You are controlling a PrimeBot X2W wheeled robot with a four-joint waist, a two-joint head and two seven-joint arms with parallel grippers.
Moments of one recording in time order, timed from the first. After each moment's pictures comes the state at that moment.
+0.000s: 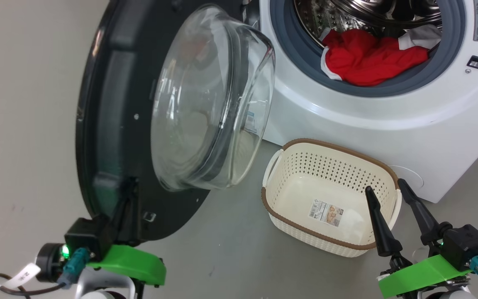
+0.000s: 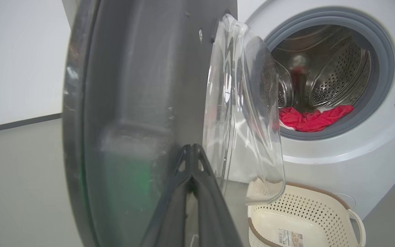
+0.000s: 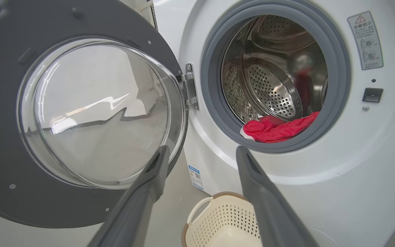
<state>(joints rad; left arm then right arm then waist) -0.21 0.16 -0.26 0.09 -0.29 0.23 -0.09 0.01 -0.05 0.01 0.03 0.25 0.13 -0.19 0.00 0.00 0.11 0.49</state>
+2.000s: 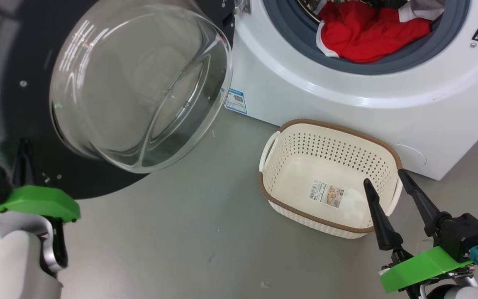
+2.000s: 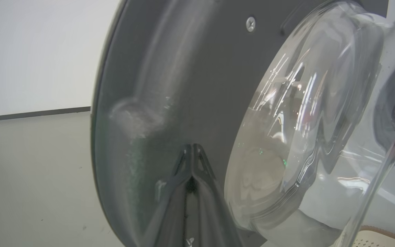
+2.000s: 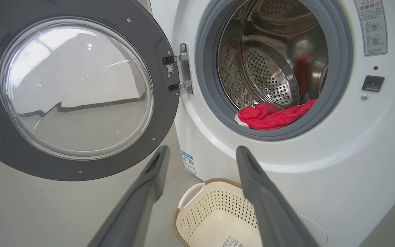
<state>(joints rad) -0.54 0.19 0.03 0.64 -0.36 0.16 -0.25 0.02 -0.05 0.01 -0.08 0.18 0.13 -0.07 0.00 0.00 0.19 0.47</state>
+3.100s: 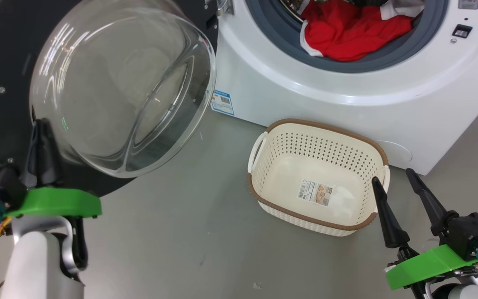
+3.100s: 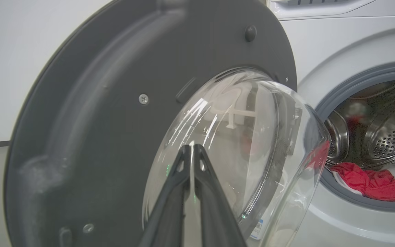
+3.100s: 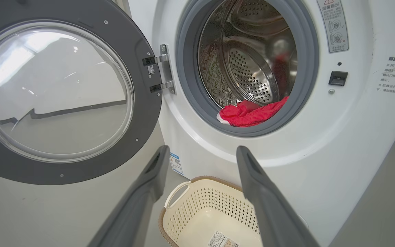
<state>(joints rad) -0.47 0.06 0.13 0.40 -0.22 0.05 -0.26 0.01 -0.05 -0.02 -0.05 0.19 0.13 -0.09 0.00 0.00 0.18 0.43</state>
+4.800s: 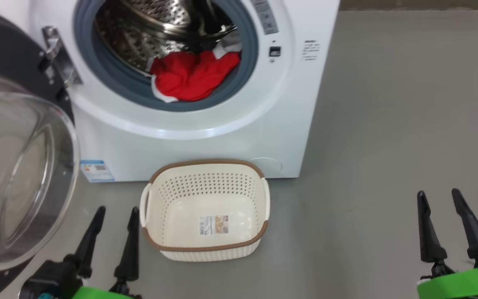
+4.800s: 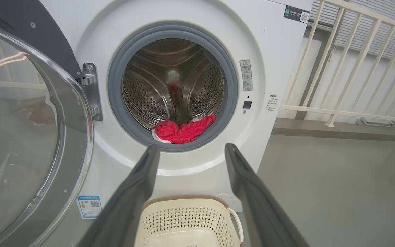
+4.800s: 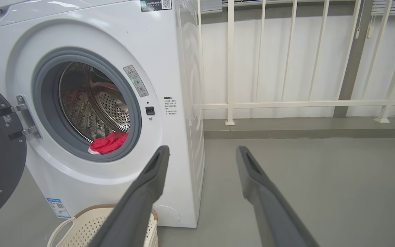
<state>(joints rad) -0.05 0.10 -0.07 0.08 -0.30 -0.05 -0.21 0.08 -0.04 -0.17 0.03 0.24 0.13 -0.24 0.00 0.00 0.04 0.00</state>
